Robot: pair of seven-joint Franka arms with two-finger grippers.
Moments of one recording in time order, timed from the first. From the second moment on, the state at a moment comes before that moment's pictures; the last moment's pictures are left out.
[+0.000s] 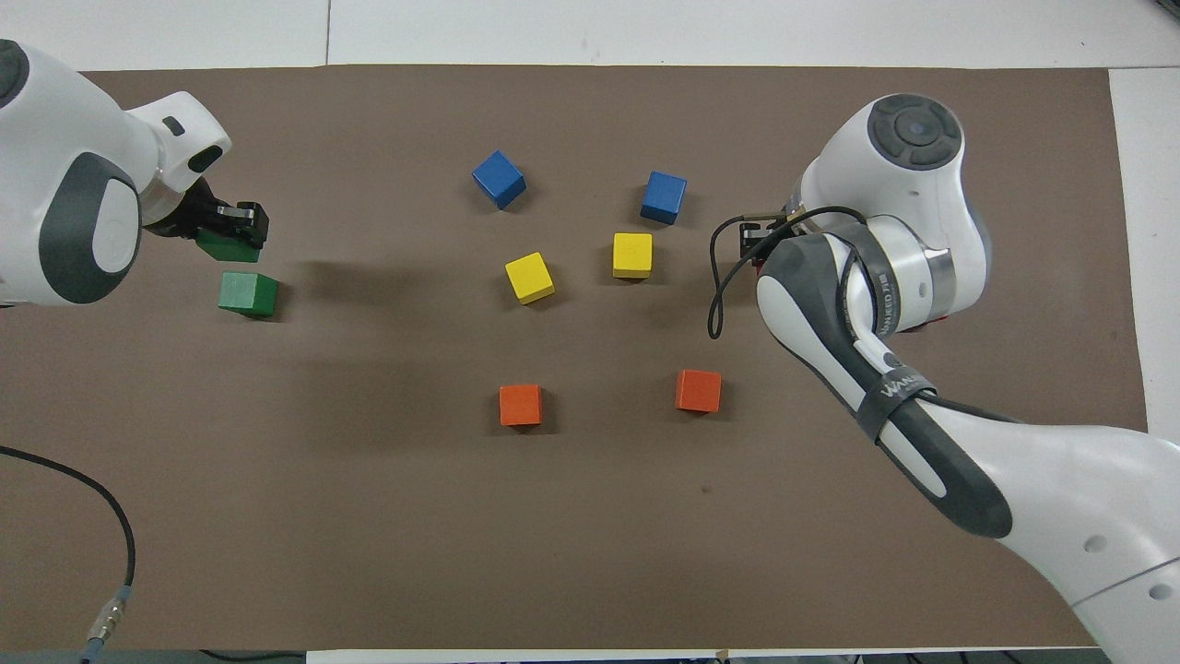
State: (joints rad) left arm -0.04 0.35 -0.03 -1.62 0.06 1.95 0.05; right arm 0.07 0.41 0.18 -1.66 -0.07 2.04 0.32
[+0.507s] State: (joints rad) left arm 0.02 0.33 -0.03 -1.75 0.06 2.05 0.09; right arm -0.09 0.23 0.17 -1.78 -0.07 1.98 0.13
